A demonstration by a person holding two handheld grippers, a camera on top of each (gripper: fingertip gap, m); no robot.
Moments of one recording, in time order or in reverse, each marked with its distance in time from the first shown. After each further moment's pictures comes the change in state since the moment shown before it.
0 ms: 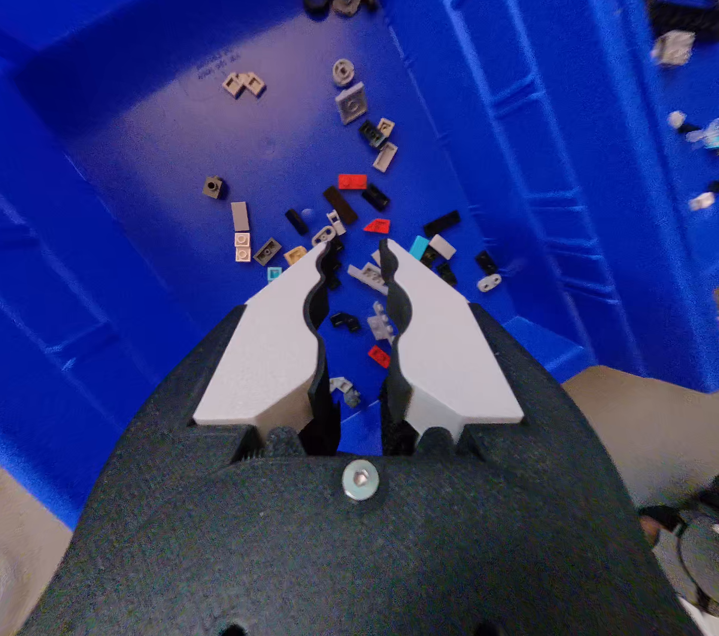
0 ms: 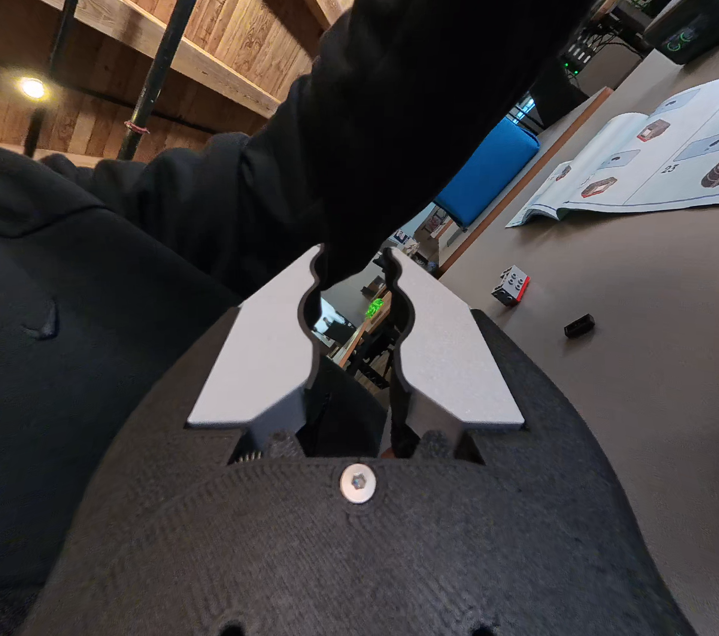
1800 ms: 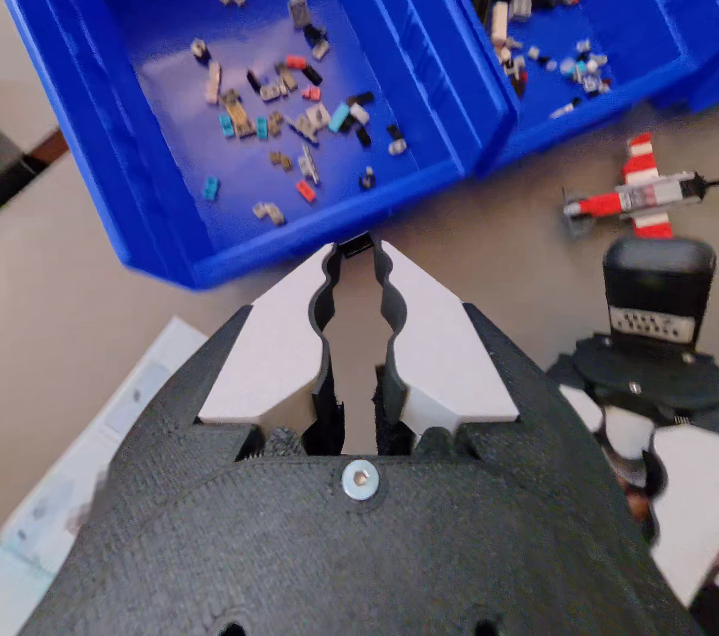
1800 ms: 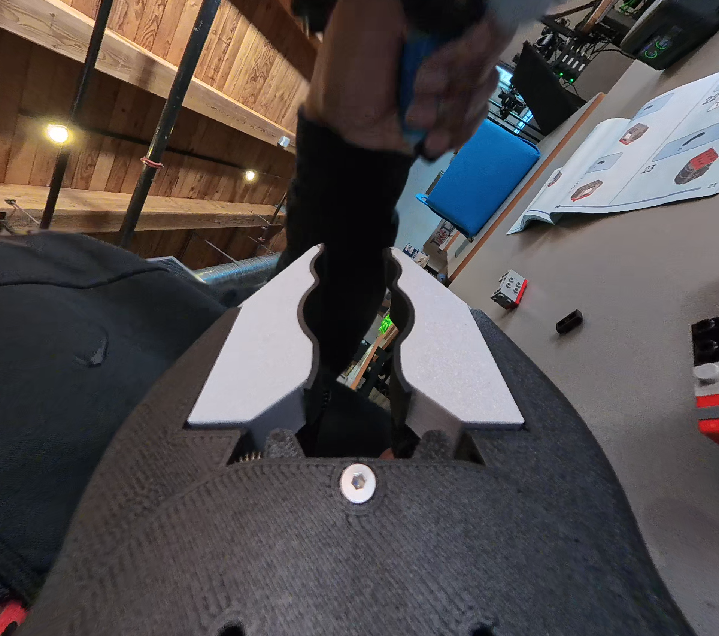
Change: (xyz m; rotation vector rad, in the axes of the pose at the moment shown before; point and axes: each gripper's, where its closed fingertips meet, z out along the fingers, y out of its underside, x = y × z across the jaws) left arm 0.066 0.109 -0.104 0.283 -0.061 -0.050; right arm 0.003 -0.012 -0.012 0.054 -0.001 0.064
